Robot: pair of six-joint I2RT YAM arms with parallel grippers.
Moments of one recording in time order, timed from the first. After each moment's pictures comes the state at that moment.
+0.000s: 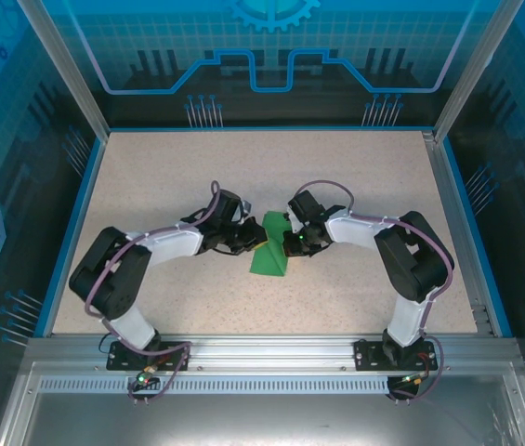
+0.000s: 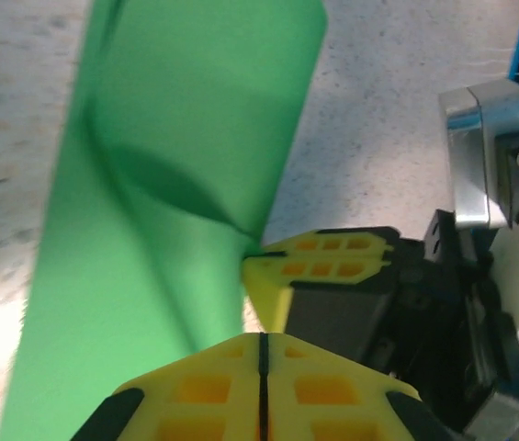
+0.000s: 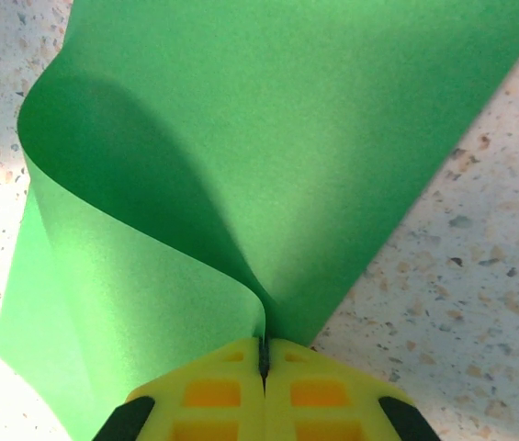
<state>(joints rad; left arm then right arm) -0.51 1.69 0.86 0.00 0.53 -1.01 0.58 1.82 1.04 -0.44 -0.25 0.41</state>
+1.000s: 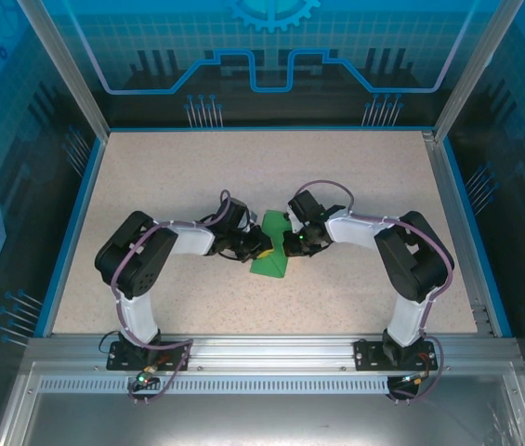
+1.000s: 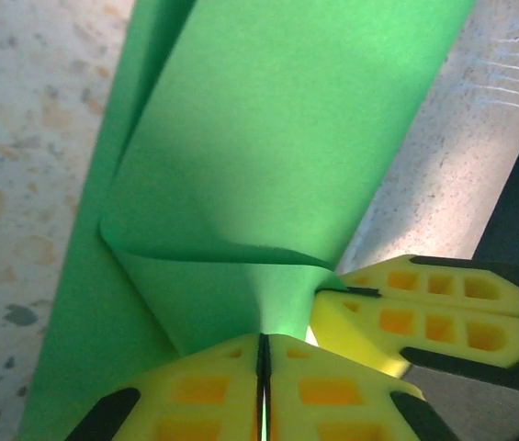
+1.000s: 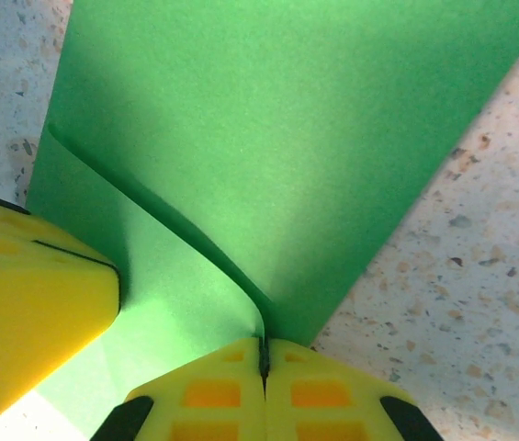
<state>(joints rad) -0.51 1.86 0.86 0.10 0.59 -1.05 0.58 1.82 1.04 -0.44 -0.25 0.41</state>
